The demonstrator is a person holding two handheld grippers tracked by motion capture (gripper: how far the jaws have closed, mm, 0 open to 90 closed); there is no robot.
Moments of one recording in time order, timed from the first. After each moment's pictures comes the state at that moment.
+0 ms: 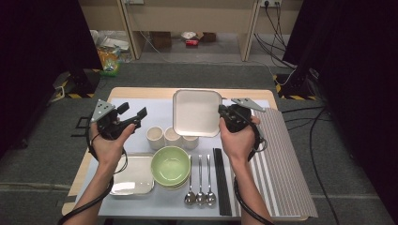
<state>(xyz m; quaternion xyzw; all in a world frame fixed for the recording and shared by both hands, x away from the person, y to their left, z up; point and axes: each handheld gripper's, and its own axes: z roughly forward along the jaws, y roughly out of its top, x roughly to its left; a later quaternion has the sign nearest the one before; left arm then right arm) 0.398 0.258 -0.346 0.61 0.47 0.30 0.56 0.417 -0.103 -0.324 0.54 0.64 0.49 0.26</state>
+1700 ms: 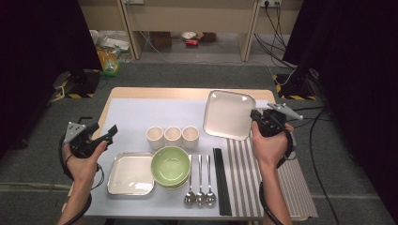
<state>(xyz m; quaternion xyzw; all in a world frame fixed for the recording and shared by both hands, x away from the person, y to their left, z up) 0.372 0.340 -0.408 0.58 0.53 0.33 0.51 0.405 -0.186 -0.327 0.60 0.59 0.46 0.27</state>
